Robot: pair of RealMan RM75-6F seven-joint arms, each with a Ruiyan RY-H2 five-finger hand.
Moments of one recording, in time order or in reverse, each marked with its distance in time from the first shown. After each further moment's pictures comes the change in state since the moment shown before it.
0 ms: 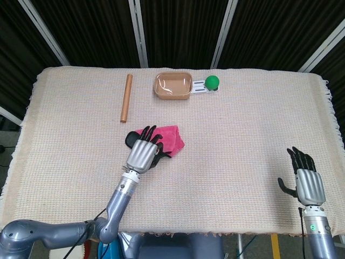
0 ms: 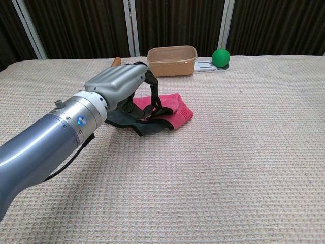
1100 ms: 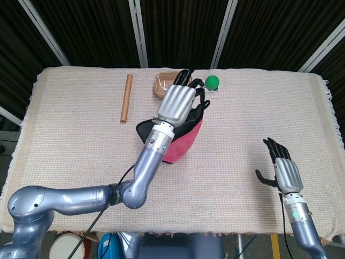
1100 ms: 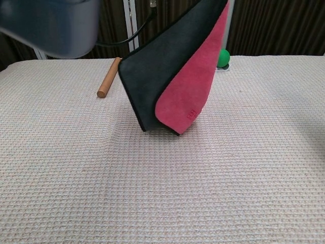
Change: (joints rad) left arm -0.500 0.140 -0.483 -0.049 -0.409 -0.143 0.141; right arm 0.118 0.044 0.080 -0.238 0.093 -0.147 -0.036
